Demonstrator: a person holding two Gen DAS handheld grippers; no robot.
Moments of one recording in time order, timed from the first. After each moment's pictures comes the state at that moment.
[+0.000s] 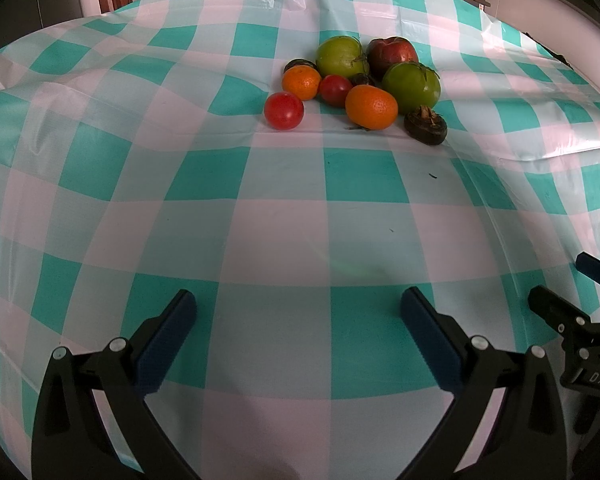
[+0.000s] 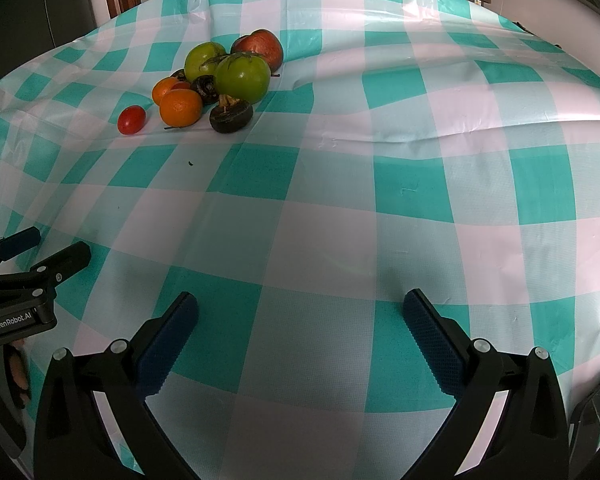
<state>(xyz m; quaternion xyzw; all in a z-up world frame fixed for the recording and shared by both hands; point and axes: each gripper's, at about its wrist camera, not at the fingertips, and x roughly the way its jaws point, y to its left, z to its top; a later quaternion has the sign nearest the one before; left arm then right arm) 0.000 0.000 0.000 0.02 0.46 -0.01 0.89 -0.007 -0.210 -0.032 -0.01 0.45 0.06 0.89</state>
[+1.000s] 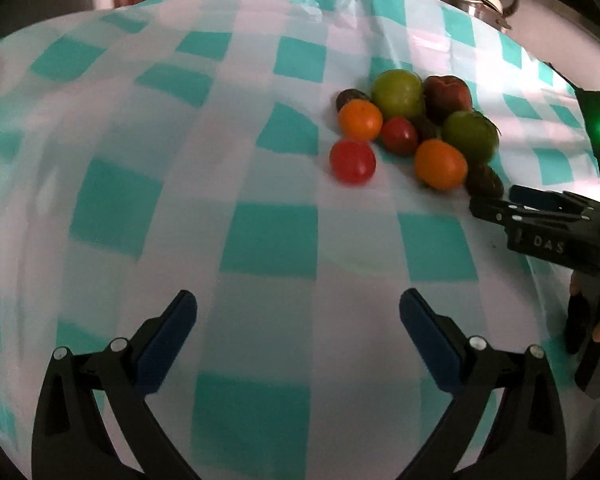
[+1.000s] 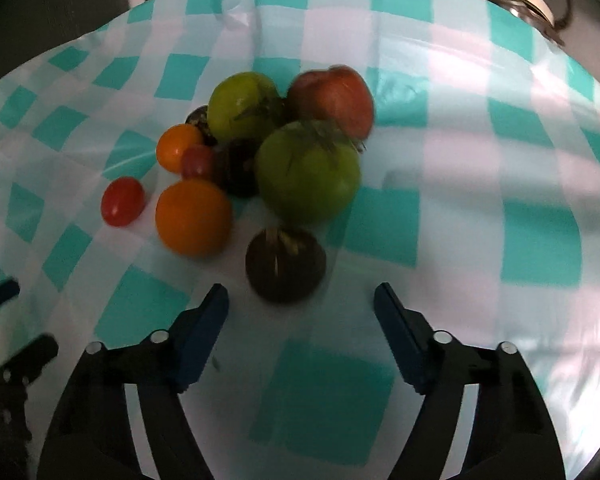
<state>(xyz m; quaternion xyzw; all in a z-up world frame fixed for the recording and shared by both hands) 0.061 0.048 0.010 0.00 0.45 0.00 0.89 0.138 -0.146 -0.022 -0.05 0.43 0.14 0.89</state>
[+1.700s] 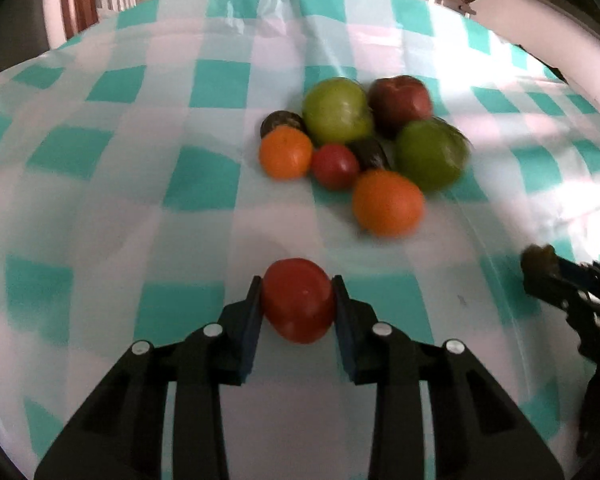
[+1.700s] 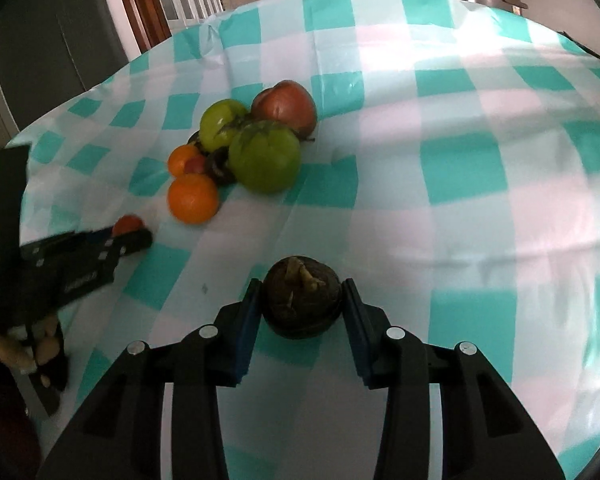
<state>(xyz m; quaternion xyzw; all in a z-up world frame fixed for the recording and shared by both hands) 0.095 -0.004 0.009 0.02 0.43 -0.05 0.90 0.057 -0.218 -0.015 0.05 0.40 0.15 0.90</state>
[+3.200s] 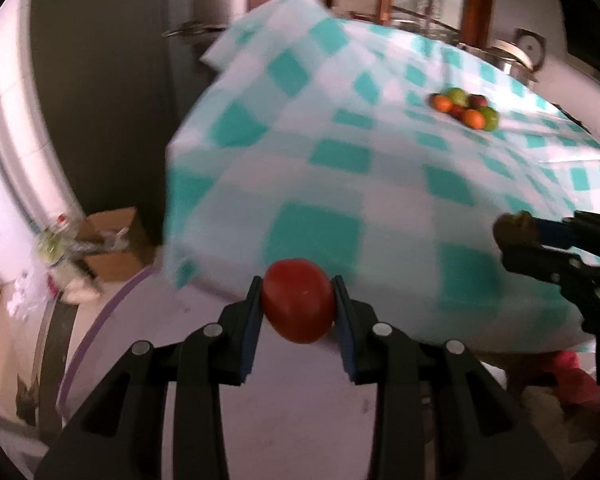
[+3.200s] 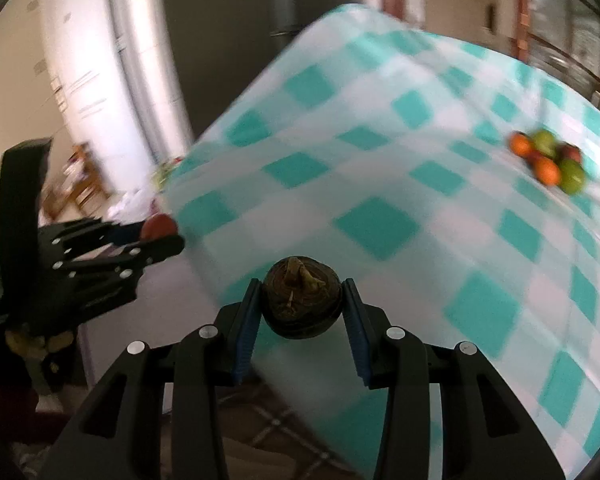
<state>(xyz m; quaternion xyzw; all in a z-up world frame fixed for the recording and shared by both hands) -0.318 0.198 0.000 -0.08 0.38 0.11 0.92 -0.246 0.023 0.005 -0.15 0.35 0.42 0.82</state>
